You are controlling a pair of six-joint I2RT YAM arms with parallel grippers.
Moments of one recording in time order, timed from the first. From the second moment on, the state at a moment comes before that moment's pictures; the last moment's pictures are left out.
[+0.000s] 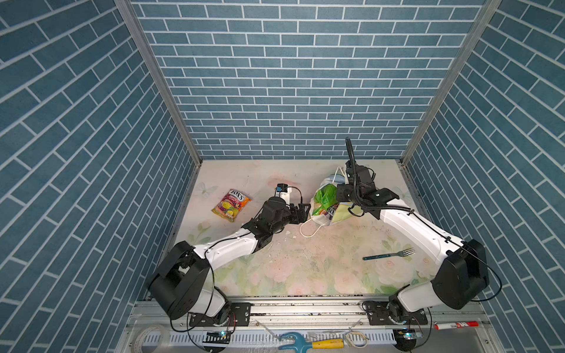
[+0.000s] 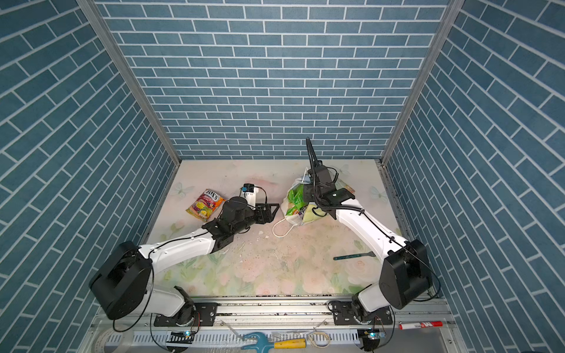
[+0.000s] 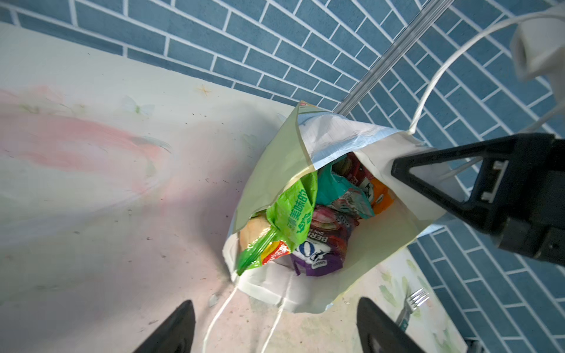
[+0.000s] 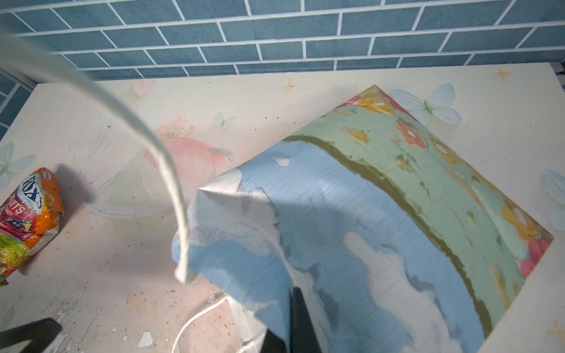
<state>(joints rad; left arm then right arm) -0.70 1.47 0.77 0.33 0.06 -0.62 0.57 1.47 1.23 -0.47 0.19 0.34</state>
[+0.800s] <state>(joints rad) -0.71 1.75 0.92 0.51 0.20 -0.70 0.61 1.48 1.25 -0.48 0.25 0.35</state>
